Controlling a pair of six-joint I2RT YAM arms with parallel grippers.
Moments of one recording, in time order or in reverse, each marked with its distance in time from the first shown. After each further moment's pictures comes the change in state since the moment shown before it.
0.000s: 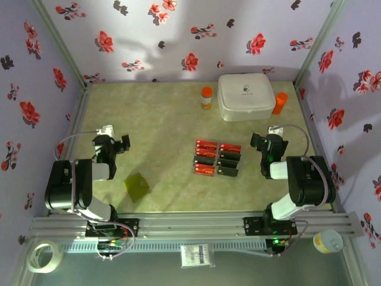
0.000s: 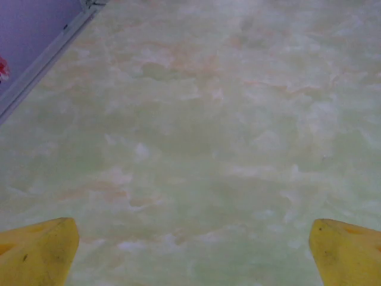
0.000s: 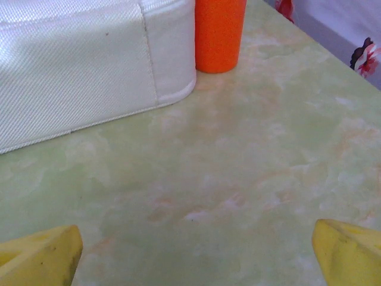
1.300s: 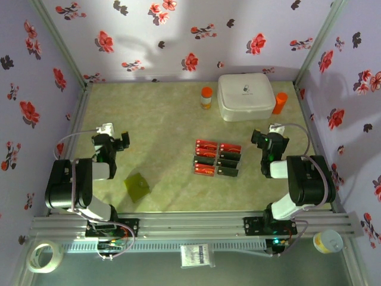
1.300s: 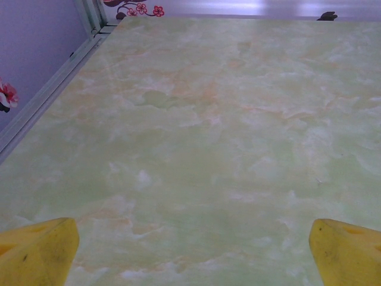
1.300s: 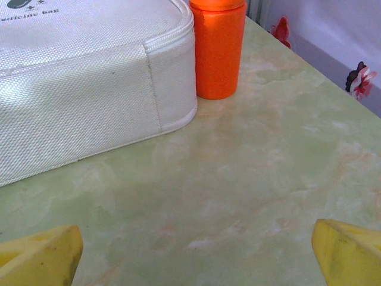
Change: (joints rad) left arm -0.004 0.007 0.007 0.055 -0.008 0.022; right arm -0.008 0.003 0.014 0.043 0.003 0.000
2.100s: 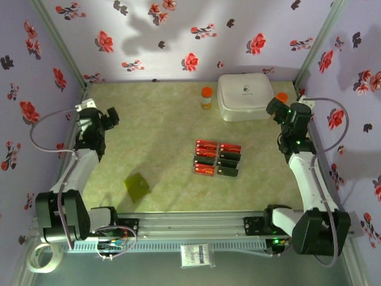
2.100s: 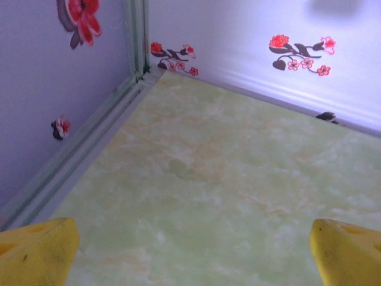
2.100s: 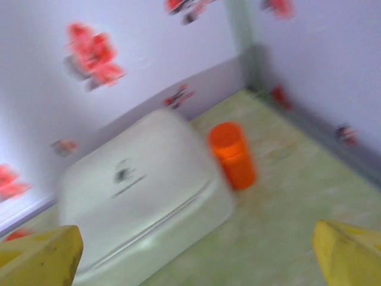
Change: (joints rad) left arm 0.013 -0.314 0.428 -0.775 -0.085 -0.257; right arm -0.064 -0.473 0.504 -0.937 -0.161 0.326
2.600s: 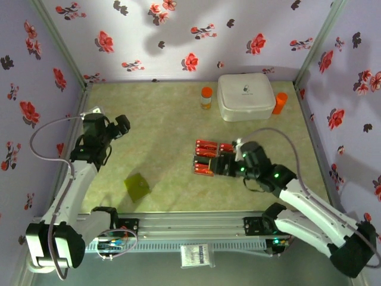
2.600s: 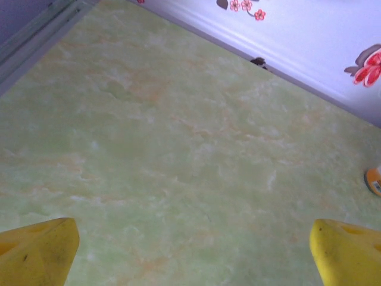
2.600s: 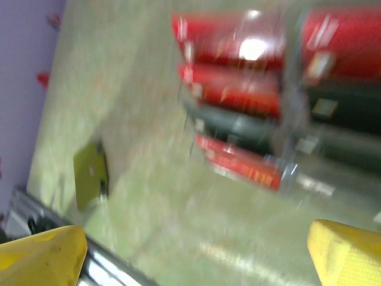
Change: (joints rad) left arm -0.137 -0.196 0.021 -0.359 0.102 -0.206; right arm 0.766 -0.255 -0.270 -0.352 -0.312 0.274
